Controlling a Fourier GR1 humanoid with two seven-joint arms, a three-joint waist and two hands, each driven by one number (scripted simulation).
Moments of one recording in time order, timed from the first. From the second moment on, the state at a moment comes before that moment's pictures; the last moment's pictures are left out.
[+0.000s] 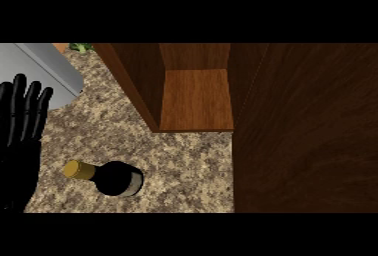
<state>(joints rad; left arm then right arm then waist) -0.02 0.11 0.03 -2.10 0.00 -0.01 0.01 0.01 -0.11 -0.01 -2.10 -0.02 0.00 0.01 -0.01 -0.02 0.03</state>
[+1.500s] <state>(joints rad) 0.06 0.03 -0.81 -2.33 -0.45 0.78 0.39 0.12 -0.12 0.16 -2.45 -0.11 0.08 0.40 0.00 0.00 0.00</state>
